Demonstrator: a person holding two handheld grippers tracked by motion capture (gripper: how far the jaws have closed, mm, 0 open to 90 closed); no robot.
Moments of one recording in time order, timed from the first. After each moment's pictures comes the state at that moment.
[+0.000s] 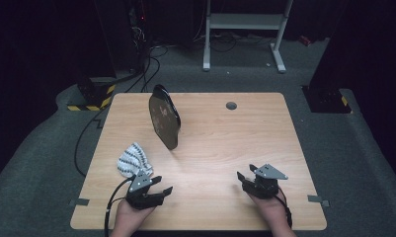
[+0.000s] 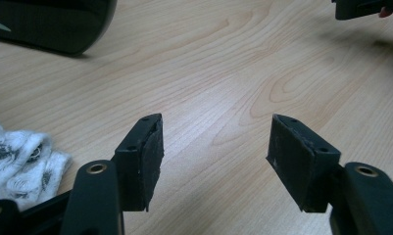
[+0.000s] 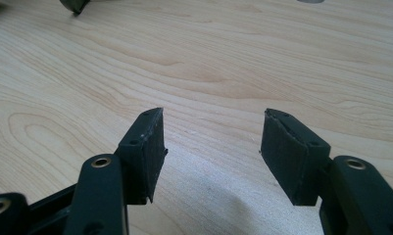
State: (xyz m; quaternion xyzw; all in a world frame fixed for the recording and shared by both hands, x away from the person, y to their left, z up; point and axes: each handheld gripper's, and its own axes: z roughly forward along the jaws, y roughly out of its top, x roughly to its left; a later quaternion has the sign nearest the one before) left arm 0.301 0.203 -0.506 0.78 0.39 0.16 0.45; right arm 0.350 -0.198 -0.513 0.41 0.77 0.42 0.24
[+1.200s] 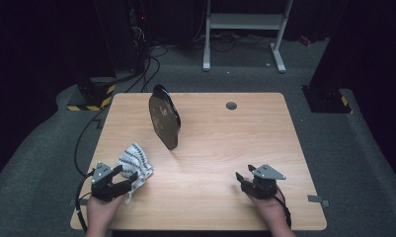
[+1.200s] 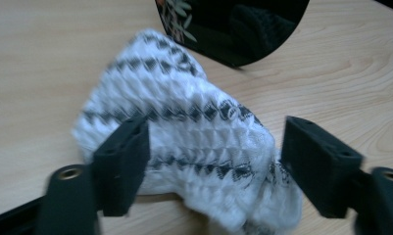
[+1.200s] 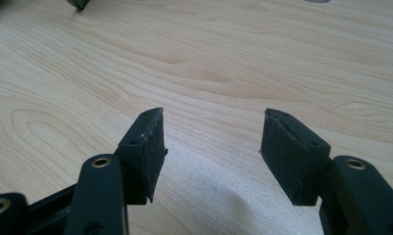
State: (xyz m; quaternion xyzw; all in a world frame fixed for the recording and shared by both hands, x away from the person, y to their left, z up) left arm 0.311 0.289 -0.496 0.69 0.53 0.21 0.45; right arm 0.349 -0.194 -0.515 0.41 0.77 0.42 0.24
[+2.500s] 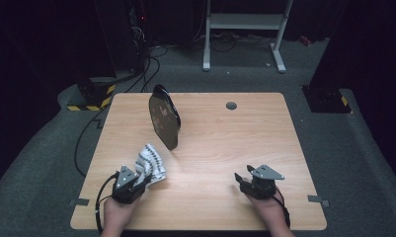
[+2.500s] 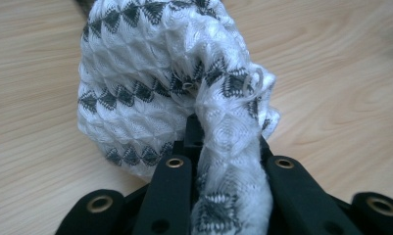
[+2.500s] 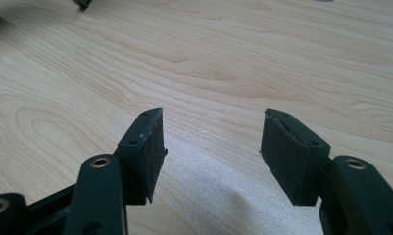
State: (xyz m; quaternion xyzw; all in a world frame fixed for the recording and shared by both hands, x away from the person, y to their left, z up) left arm 0.304 0.232 -0.501 0.75 0.45 0.21 0.43; right arm 0.349 -0.191 -0.515 0.41 0.78 0.42 0.24
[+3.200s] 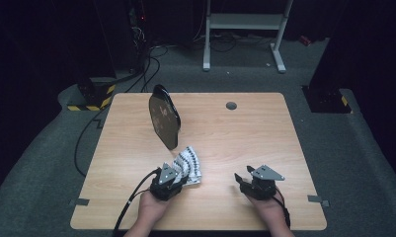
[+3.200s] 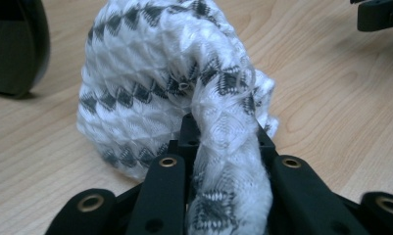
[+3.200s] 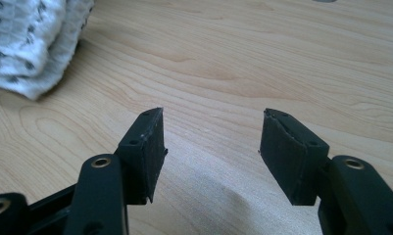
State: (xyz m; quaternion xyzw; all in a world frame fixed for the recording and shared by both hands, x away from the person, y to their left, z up) left arm 0.331 0.140 -0.514 0.80 0.38 0.18 0.43; right arm 0.347 -0.191 -0.515 0.40 0.78 0.42 0.24
